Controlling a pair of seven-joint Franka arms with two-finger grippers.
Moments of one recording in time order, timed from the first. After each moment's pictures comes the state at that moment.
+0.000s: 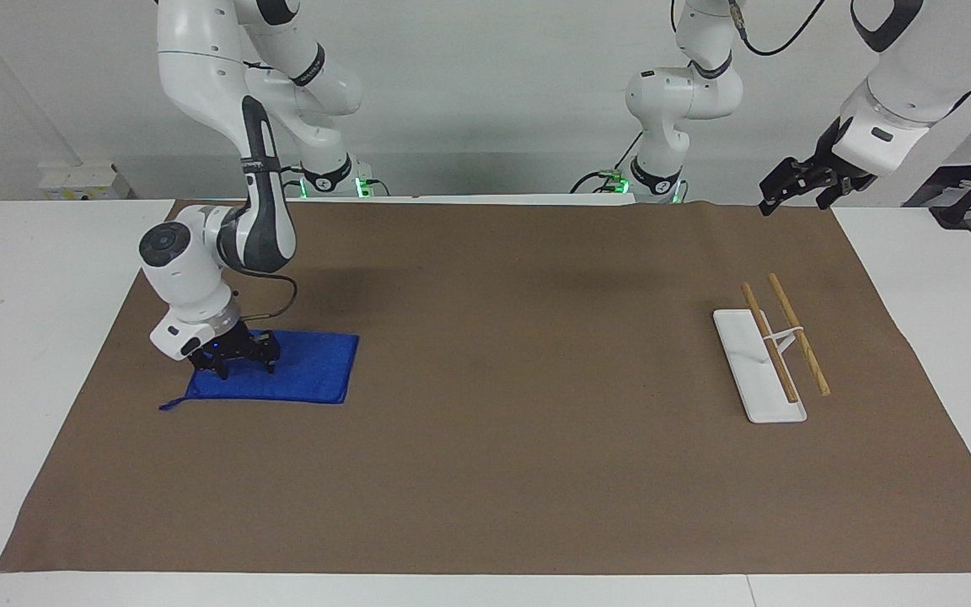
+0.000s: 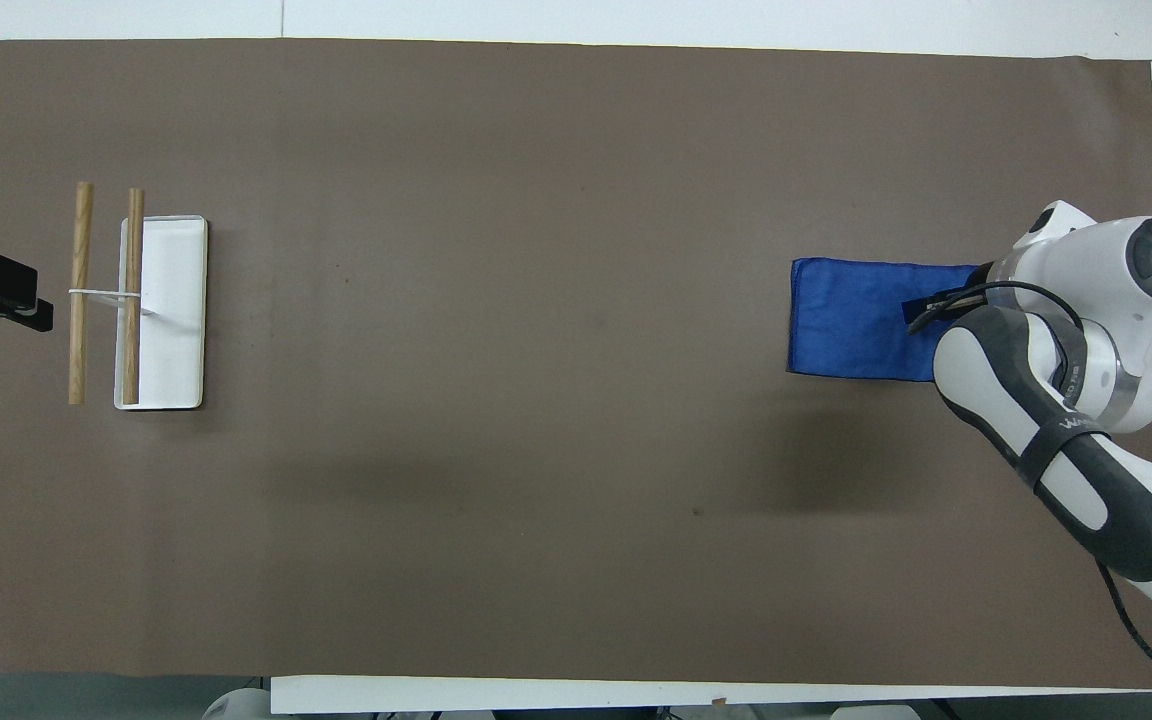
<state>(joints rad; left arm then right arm) -0.10 -0.04 -0.01 -1.55 -0.04 1.36 -0.15 -0.11 0.25 -0.01 -2.17 0.00 2.50 -0.31</state>
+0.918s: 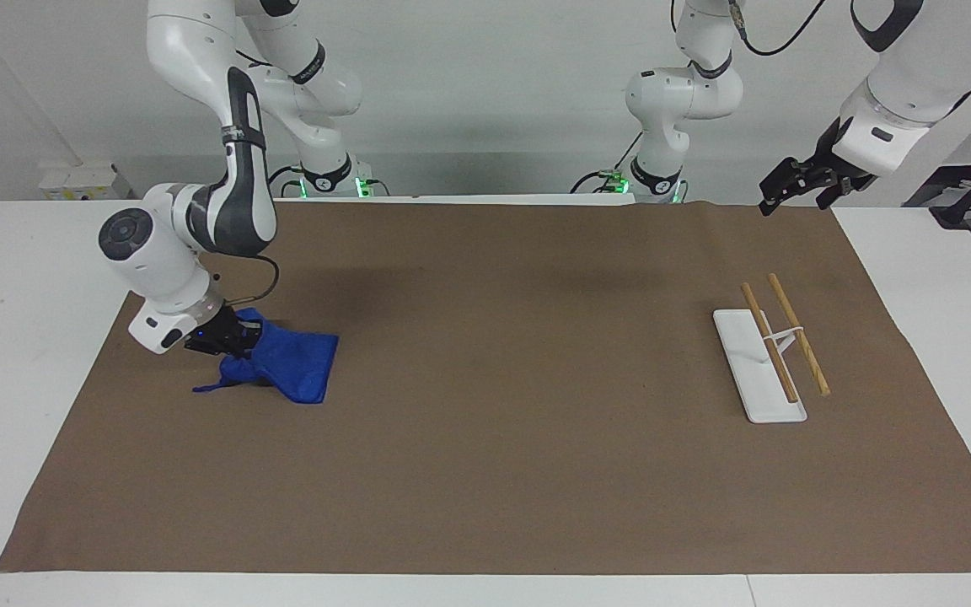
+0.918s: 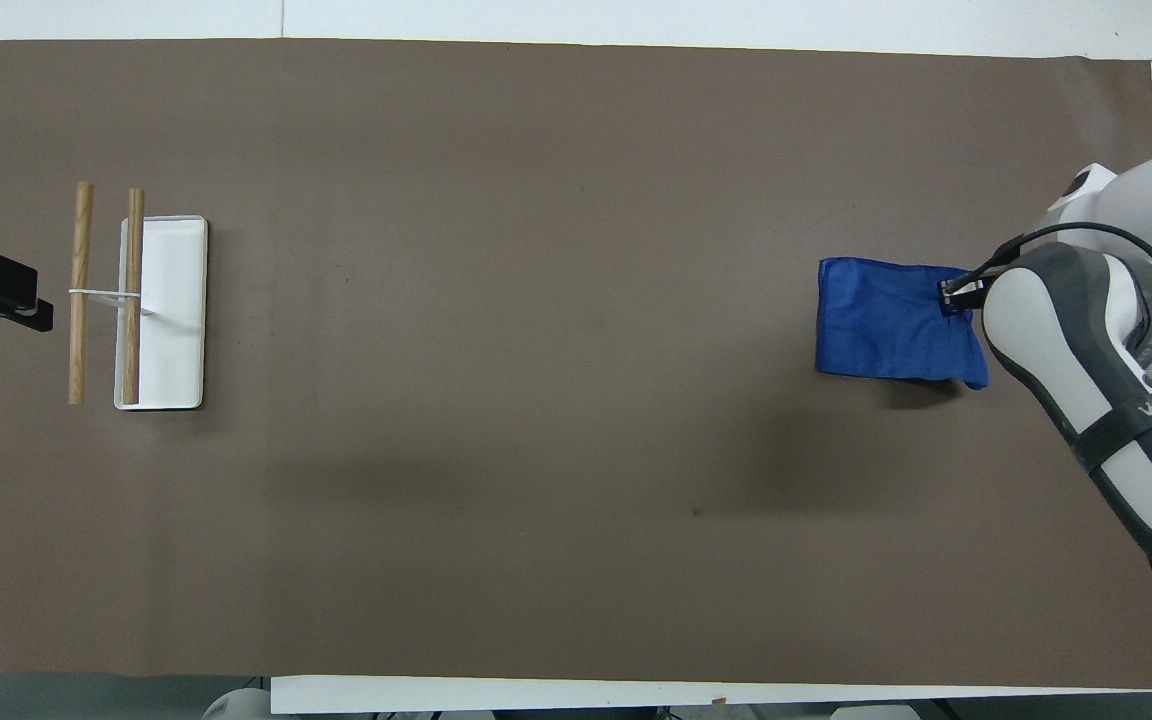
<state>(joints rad) -0.10 -0.04 -0.01 -1.55 -0.04 1.36 -0.15 -0.12 0.19 0.05 -1.96 0.06 2.05 -0.19</state>
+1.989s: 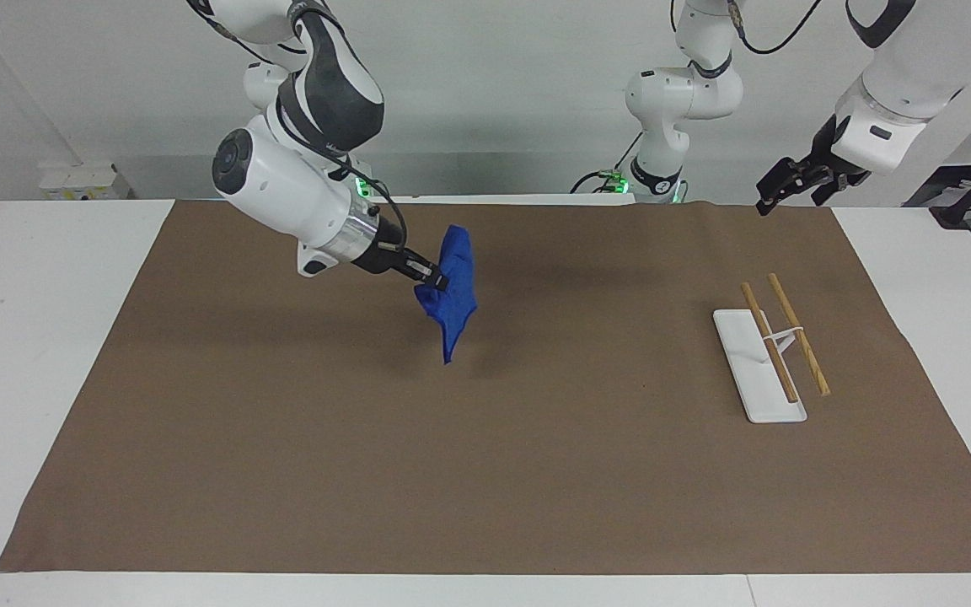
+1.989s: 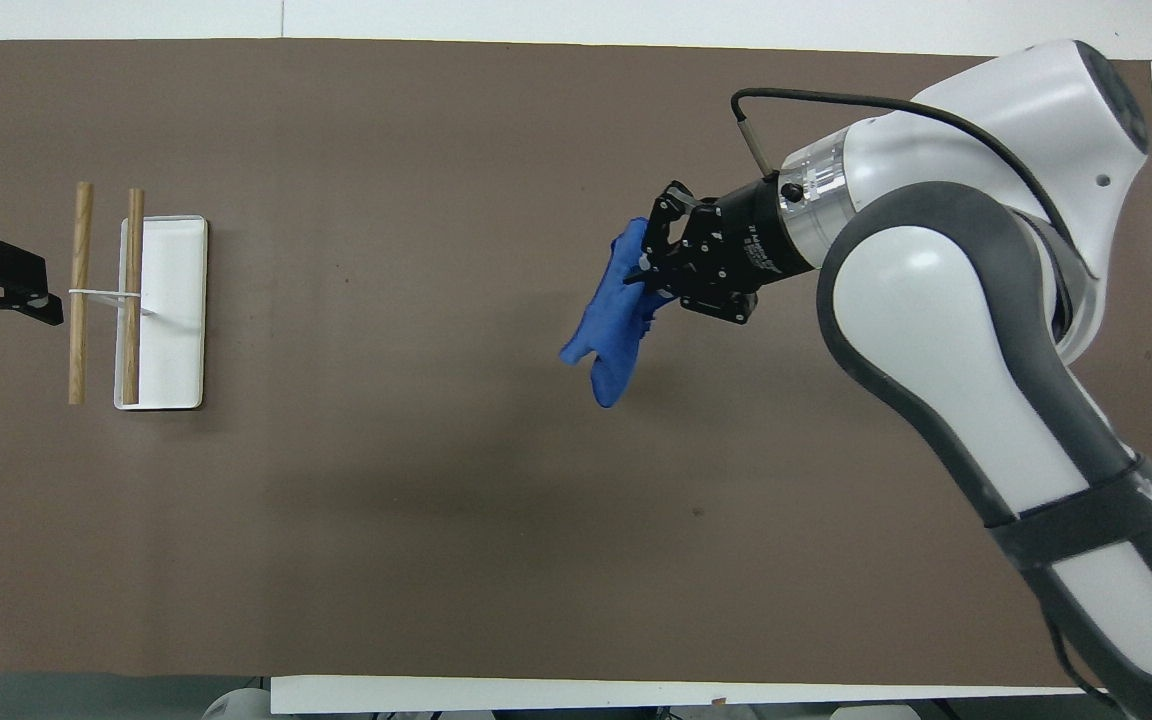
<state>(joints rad) -0.10 -0.05 -0.02 -1.57 -0.06 1.37 -0.40 -0.08 0.18 0.45 -1.73 0.69 1.99 0.91</state>
